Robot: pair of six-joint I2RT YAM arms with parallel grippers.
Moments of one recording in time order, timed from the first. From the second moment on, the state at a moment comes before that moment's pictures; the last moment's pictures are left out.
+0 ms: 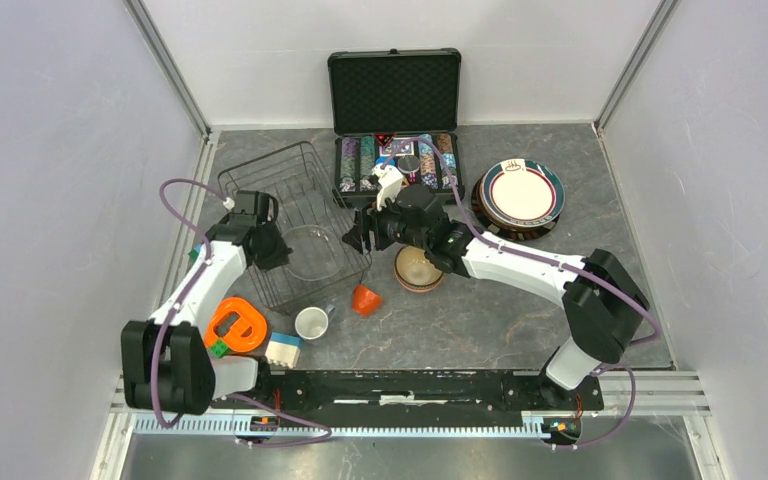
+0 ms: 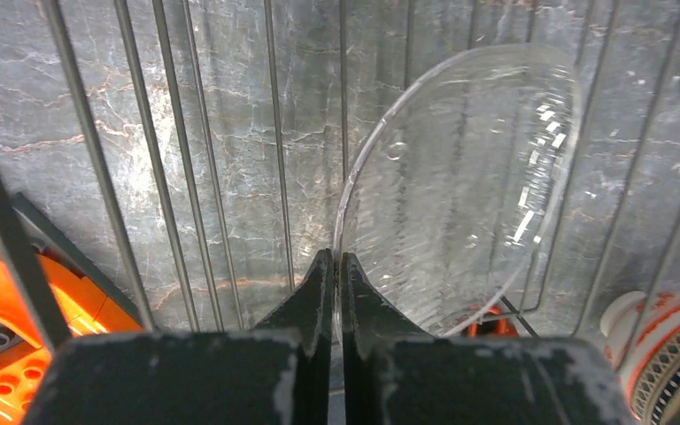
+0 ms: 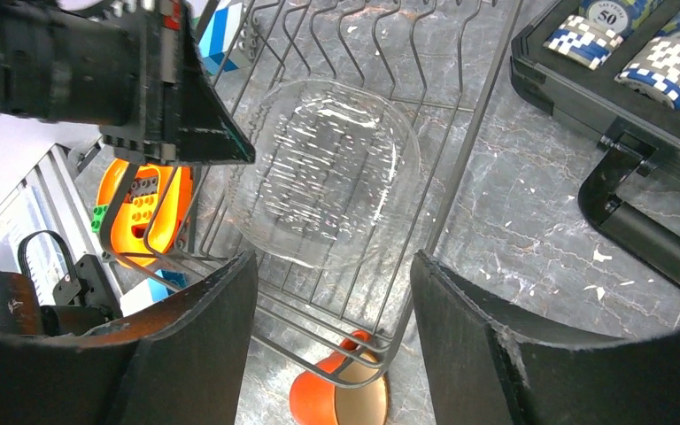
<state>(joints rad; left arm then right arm) -0.09 1.29 0.85 -0.66 -0.05 -0.57 0.86 1.63 1.13 0.16 -0.13 0.33</state>
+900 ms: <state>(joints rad) -0.09 0.90 0.89 -0.53 0.01 -0.61 0.81 1.62 0.88 0.53 -0.27 0.73</state>
